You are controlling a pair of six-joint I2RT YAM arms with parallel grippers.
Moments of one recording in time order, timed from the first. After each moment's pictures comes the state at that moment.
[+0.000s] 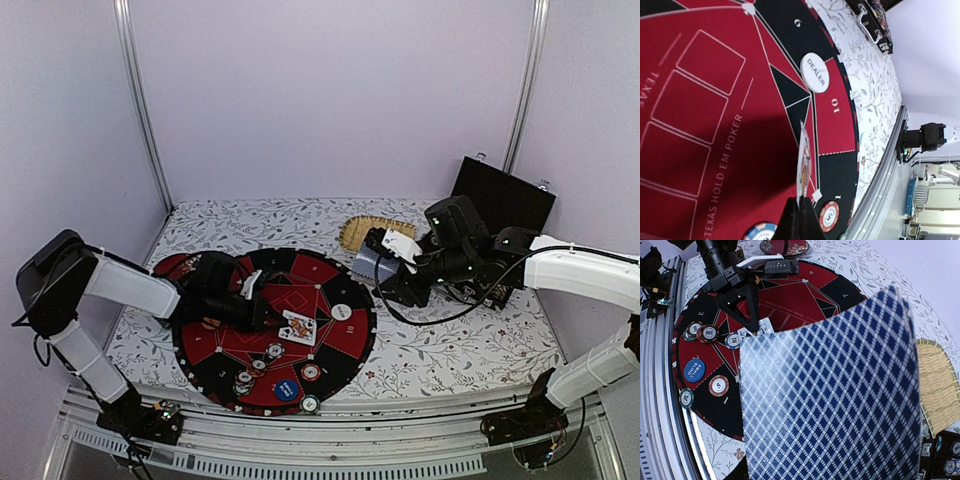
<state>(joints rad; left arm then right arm) -0.63 1.64 0.61 0.29 0.58 -0.60 0.82 1.34 1.02 -0.38 -0.21 -0.29</state>
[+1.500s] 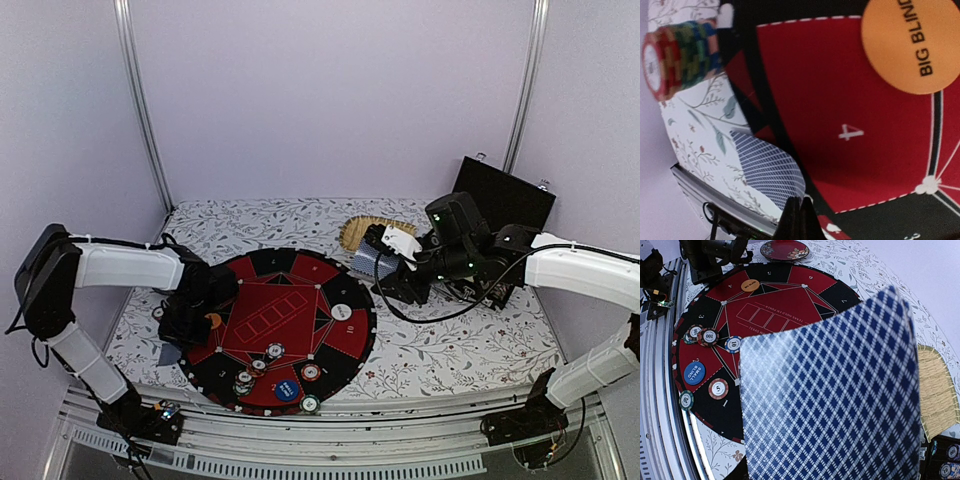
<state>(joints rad) -0.66 1.61 0.89 -1.14 -0.33 -0.75 0.82 1.34 1.04 -0.38 -0.22 -0.31</state>
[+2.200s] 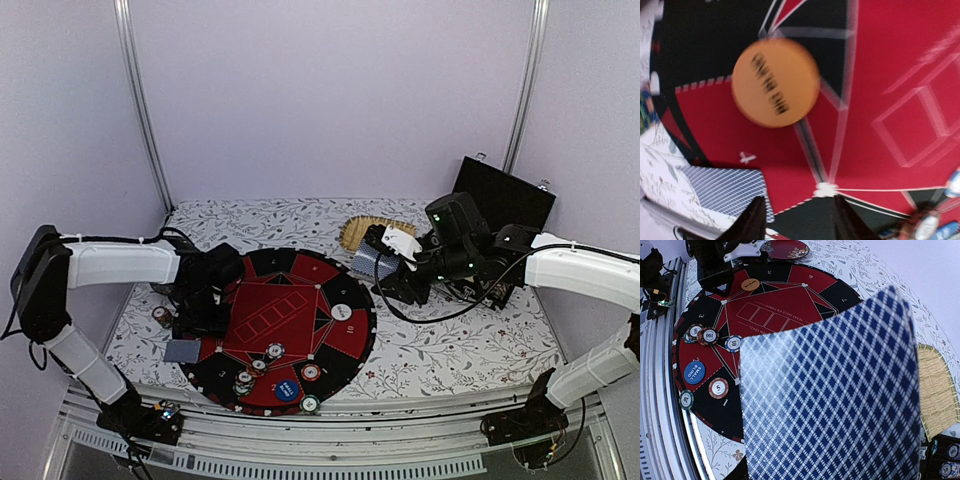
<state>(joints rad) -0.67 1.60 0.94 -0.95 -0.17 -0.66 0.82 1.34 1.04 -0.39 -0.21 -0.31</state>
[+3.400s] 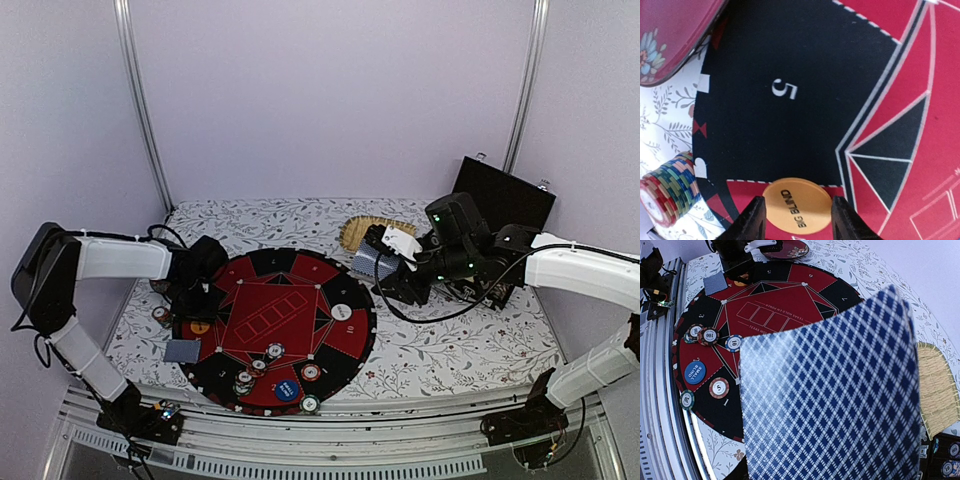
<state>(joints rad) -0.48 1.62 0.89 -0.70 -0.28 -0.51 0.82 1.34 1.04 -0.39 -0.21 -0.30</state>
